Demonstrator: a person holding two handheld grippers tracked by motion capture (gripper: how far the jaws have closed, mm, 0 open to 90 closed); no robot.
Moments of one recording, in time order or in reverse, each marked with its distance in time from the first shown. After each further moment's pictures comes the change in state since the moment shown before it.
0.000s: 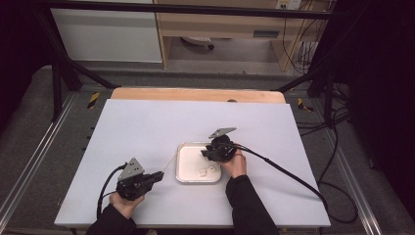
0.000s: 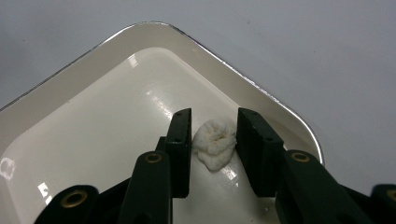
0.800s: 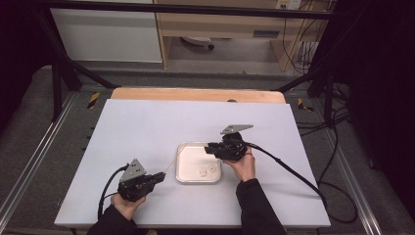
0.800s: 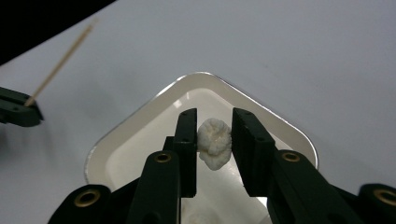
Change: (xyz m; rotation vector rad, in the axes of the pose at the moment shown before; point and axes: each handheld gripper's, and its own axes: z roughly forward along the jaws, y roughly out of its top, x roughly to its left) left arm -0.006 0.000 0.002 -0.004 -0.005 0.019; right arm 0.002 0.007 -0.055 -0.140 0.138 0.078
